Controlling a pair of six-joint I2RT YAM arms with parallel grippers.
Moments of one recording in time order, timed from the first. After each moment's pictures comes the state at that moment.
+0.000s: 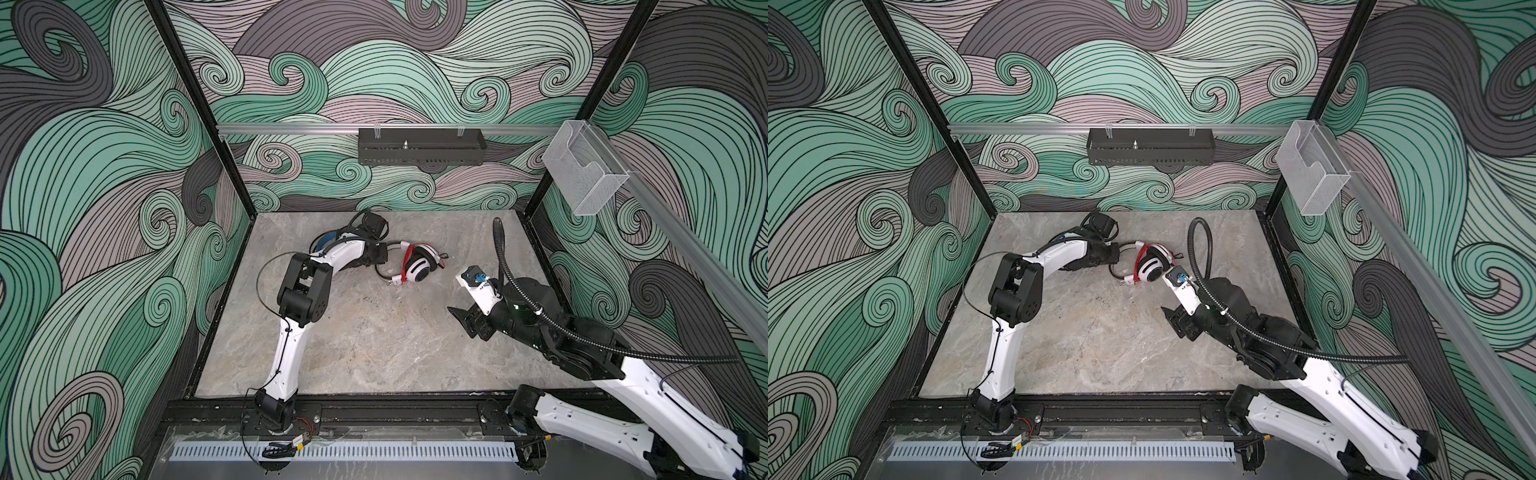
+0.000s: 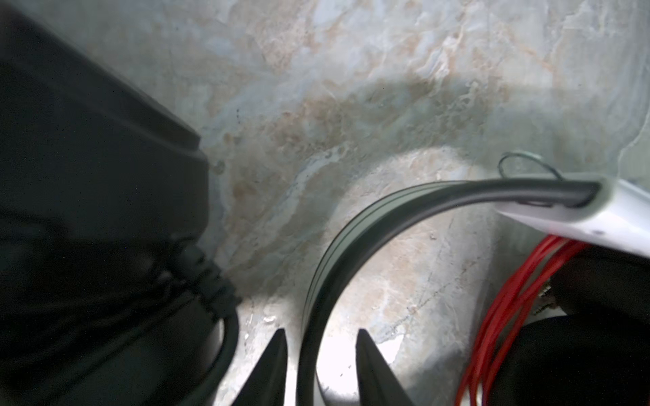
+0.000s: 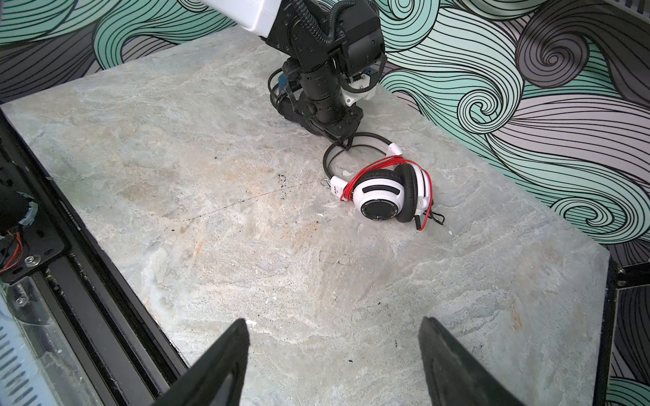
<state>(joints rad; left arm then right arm) -0.45 2.27 1.83 -0.65 0.01 -0.44 0.88 0.83 1.13 -0.89 0.20 -0.09</state>
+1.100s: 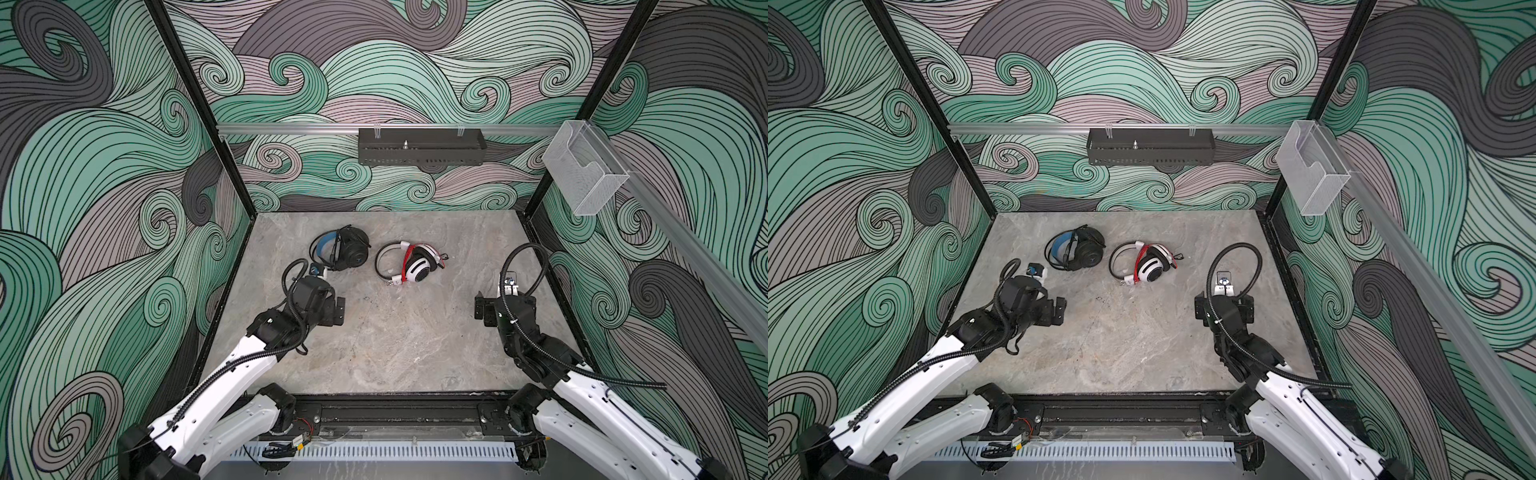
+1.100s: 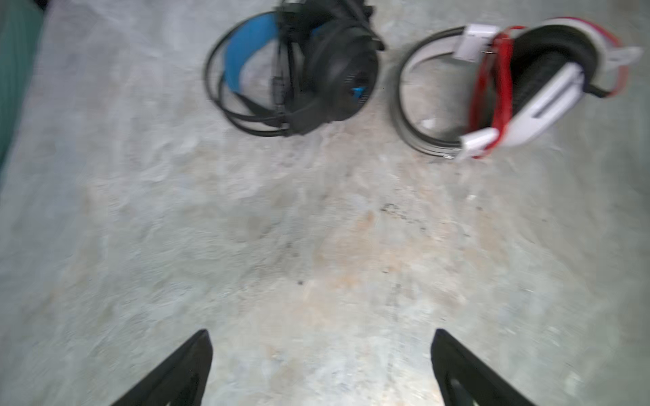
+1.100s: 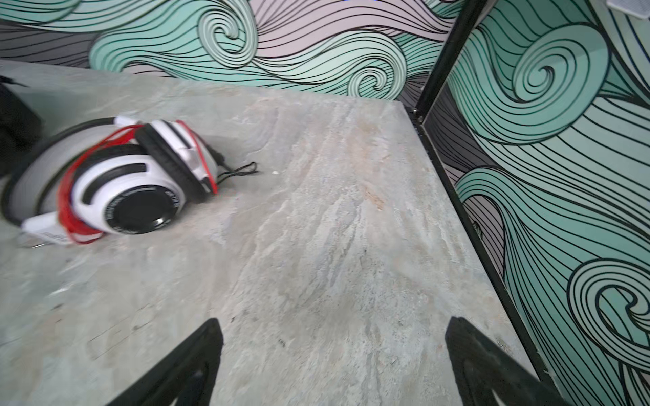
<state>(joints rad) -0.50 0.86 0.73 -0.71 -0.36 -0.34 0.53 0.69 0.48 -0.36 0.67 0.16</state>
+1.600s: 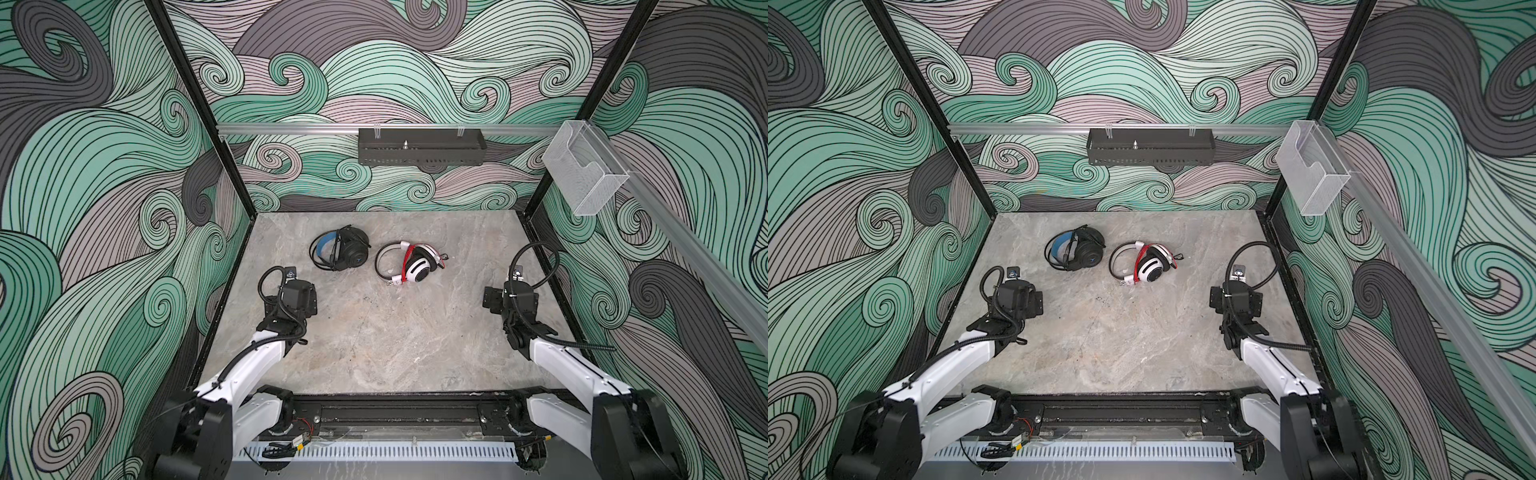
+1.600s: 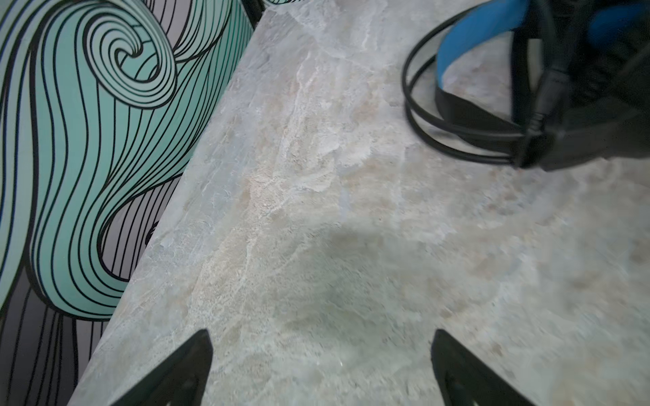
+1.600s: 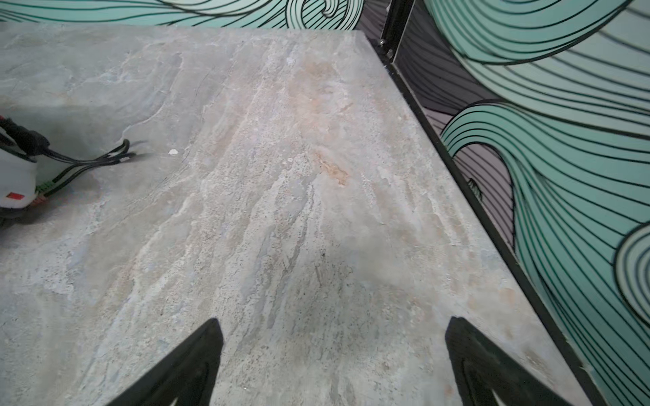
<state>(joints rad) -0.16 1.12 0.47 -0.09 -0.53 -0.16 0.13 1.14 0.40 0.13 0.37 0.06</state>
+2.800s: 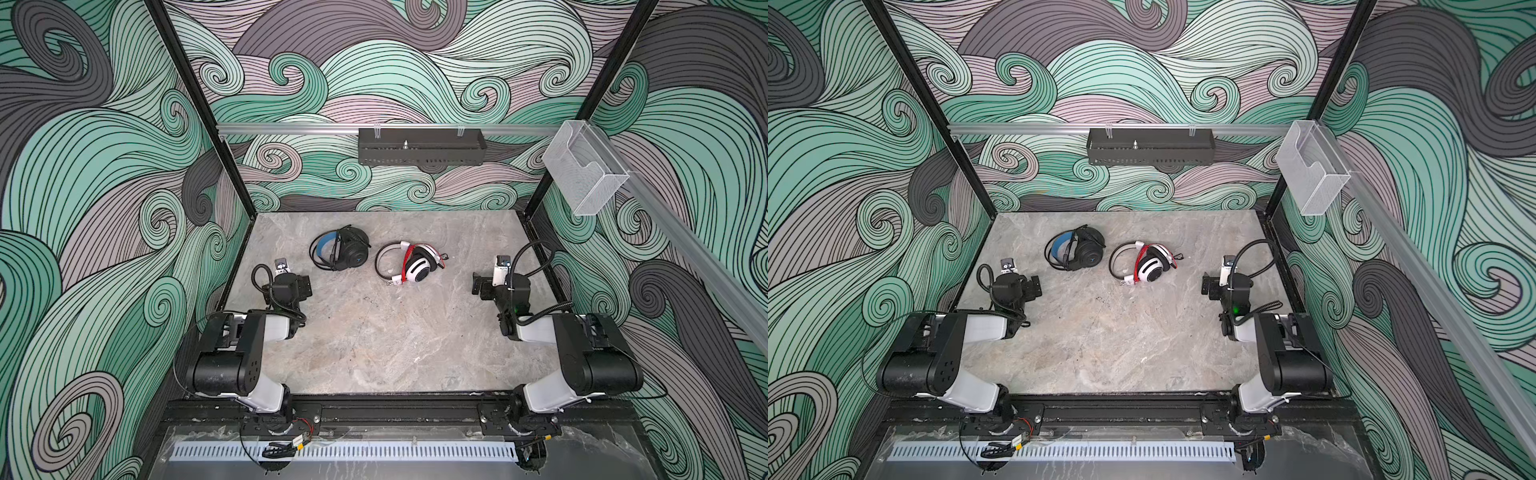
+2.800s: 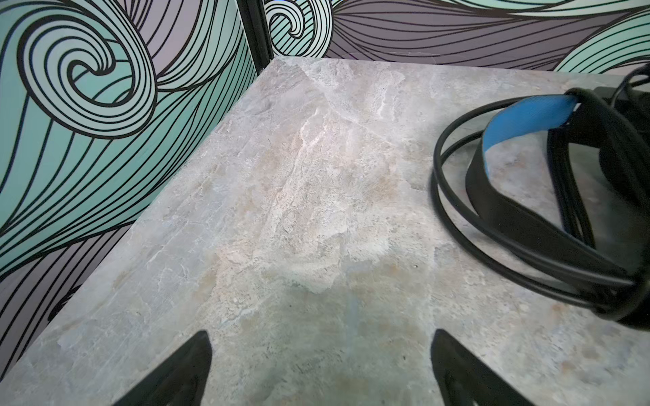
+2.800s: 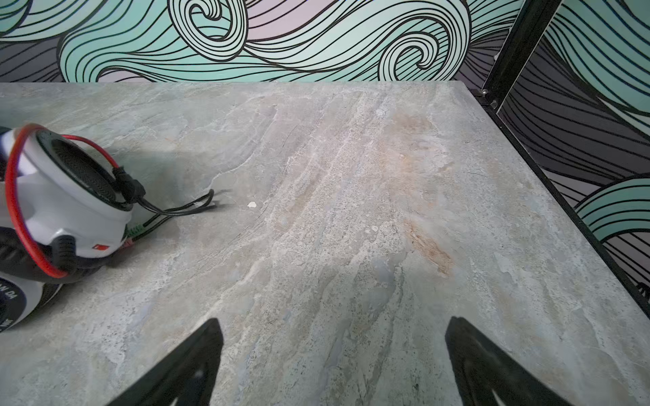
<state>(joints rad) -0.01 1.53 0.43 0.61 -0.36 -0.10 0.02 1.55 0.41 0.73 0.02 -0.03</state>
